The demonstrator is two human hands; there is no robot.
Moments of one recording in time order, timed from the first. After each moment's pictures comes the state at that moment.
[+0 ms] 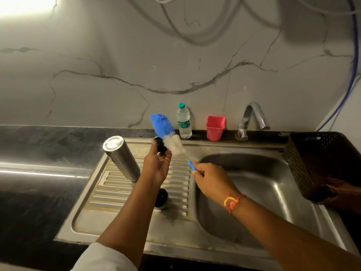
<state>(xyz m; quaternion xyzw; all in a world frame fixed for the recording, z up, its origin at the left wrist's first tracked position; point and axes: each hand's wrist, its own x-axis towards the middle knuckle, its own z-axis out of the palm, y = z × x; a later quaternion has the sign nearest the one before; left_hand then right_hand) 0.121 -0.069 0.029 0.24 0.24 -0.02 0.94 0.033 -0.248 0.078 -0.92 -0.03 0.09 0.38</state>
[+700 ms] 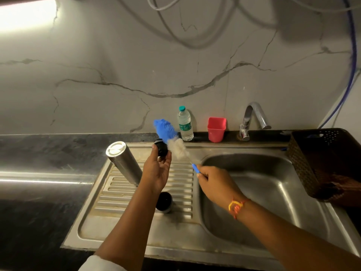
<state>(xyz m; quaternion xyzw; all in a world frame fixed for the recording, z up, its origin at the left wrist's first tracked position) 0.107 -0.062 0.036 0.29 0.22 -0.02 0.93 0.032 -0.248 0.068 -0.92 -0.03 0.06 0.40</state>
